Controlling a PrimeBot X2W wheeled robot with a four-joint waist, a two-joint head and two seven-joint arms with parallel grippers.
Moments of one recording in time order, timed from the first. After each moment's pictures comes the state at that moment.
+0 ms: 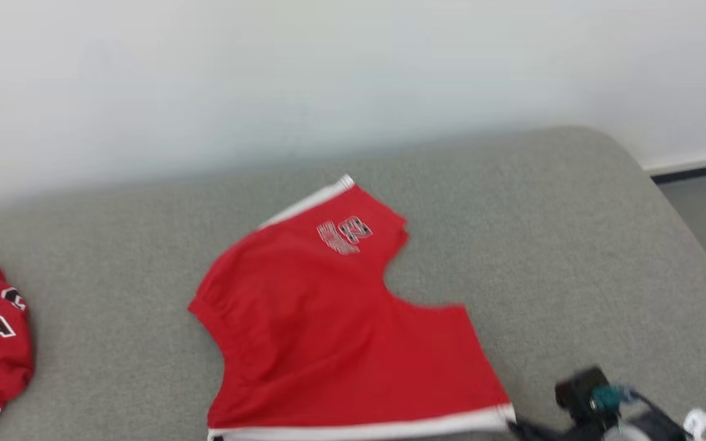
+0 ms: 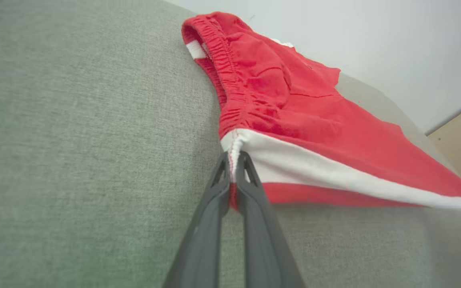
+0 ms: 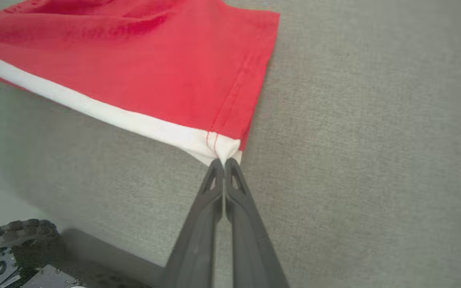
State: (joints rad) left arm 0.06 0.17 -0.32 0.34 -0.66 -0.02 -0.26; right arm -0.09 -0.49 0.43 0.08 0.49 0.13 0.43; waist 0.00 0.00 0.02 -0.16
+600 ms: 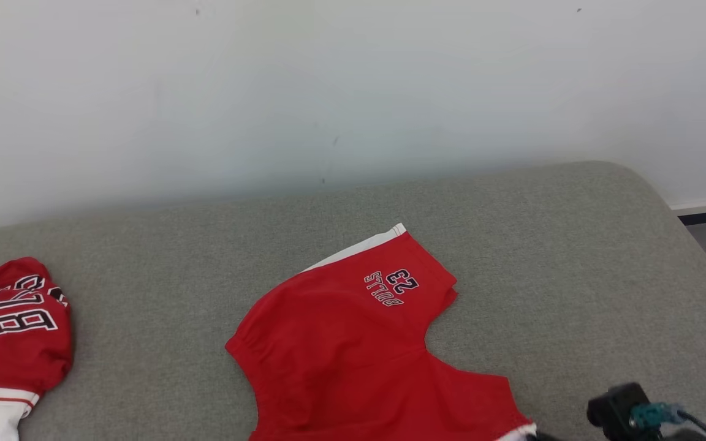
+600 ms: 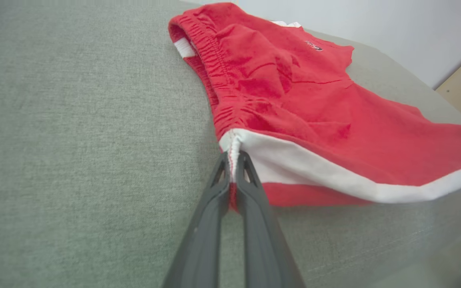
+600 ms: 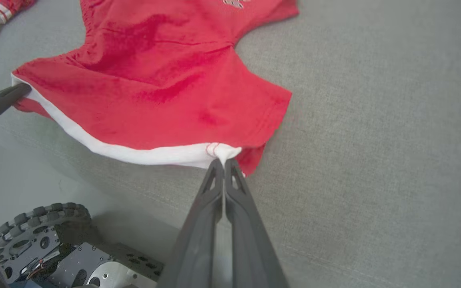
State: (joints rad) left arm 0.17 0.19 -0.39 0.31 -0.49 -0.01 -0.24; right arm 0.23 -0.51 0.26 -0.28 0.53 0.13 0.66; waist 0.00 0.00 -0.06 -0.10
